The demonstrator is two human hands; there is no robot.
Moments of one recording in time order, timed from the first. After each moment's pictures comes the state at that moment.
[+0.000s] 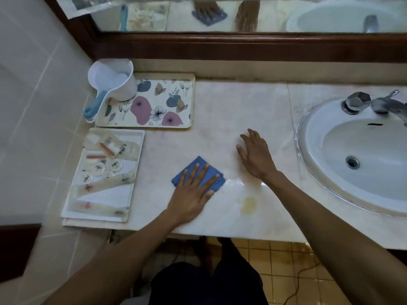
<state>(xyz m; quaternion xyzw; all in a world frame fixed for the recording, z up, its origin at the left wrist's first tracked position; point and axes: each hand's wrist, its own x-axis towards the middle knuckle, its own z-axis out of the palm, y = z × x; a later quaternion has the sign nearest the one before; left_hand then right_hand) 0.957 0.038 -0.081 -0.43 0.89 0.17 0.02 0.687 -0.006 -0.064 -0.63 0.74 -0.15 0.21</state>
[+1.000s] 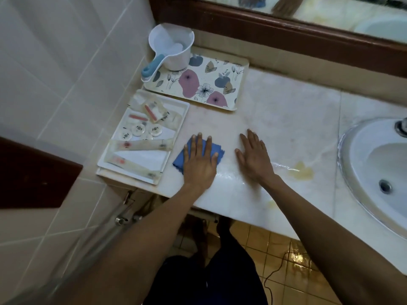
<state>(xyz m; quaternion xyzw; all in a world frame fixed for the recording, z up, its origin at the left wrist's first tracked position) 0.995 0.024 -0.098 -0.68 0.72 0.12 -0.05 0.798 0.004 -0.078 -0.71 0.67 -0.07 0.21</state>
